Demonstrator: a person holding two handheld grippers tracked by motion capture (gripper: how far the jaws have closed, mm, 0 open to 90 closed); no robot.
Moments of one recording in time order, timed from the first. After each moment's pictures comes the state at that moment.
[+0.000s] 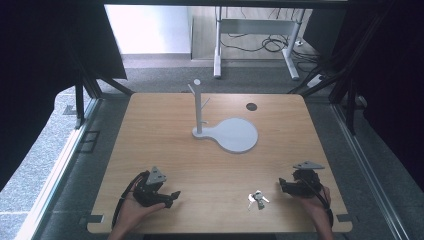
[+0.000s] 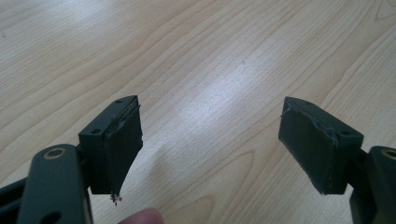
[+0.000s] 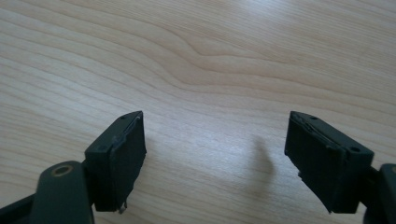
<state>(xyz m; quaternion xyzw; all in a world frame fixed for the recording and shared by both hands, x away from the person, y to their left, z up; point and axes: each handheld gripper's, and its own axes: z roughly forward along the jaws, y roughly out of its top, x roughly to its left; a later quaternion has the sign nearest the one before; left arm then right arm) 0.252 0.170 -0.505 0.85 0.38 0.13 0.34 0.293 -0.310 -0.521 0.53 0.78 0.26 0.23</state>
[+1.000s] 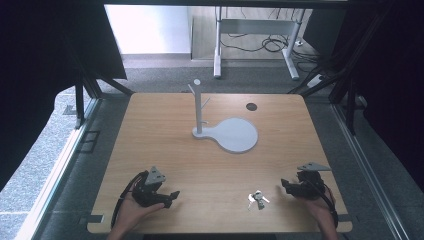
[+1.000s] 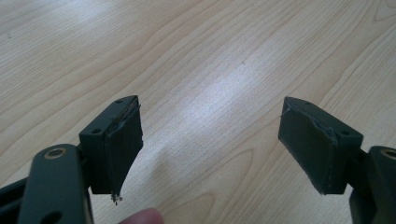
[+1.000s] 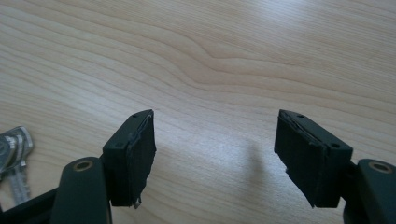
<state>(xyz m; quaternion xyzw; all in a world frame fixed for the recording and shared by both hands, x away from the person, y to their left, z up) 0.250 0.171 -0.503 0.85 0.38 0.13 0.34 0.286 -0.320 -0.513 0.52 0.78 0.29 0.20</state>
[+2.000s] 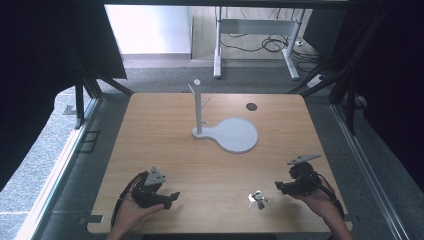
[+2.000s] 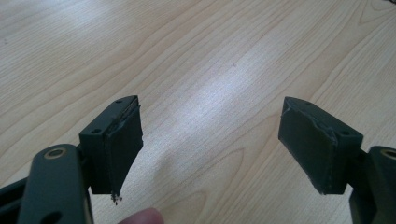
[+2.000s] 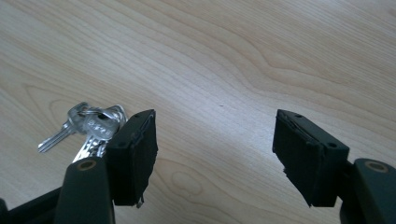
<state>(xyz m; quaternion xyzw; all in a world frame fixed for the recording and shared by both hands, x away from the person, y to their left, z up) 0.247 0.170 -0.499 0.85 0.37 0.13 0.34 0.286 -0.286 -0.461 0.46 0.84 0.23 0.13</state>
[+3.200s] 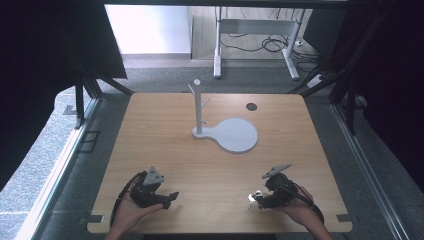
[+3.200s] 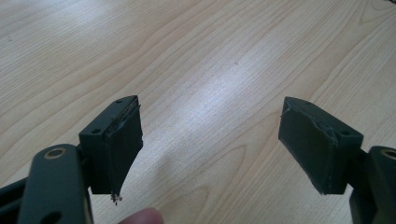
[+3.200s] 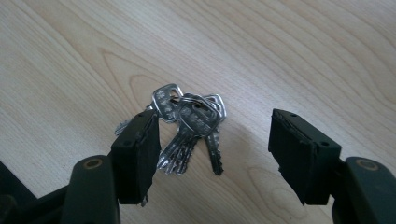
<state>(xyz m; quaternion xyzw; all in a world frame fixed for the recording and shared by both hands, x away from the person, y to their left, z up) 0.246 0.172 -0.498 0.85 0.37 0.13 0.34 0.268 -0.229 -0.487 0.40 0.89 0.20 0.09</state>
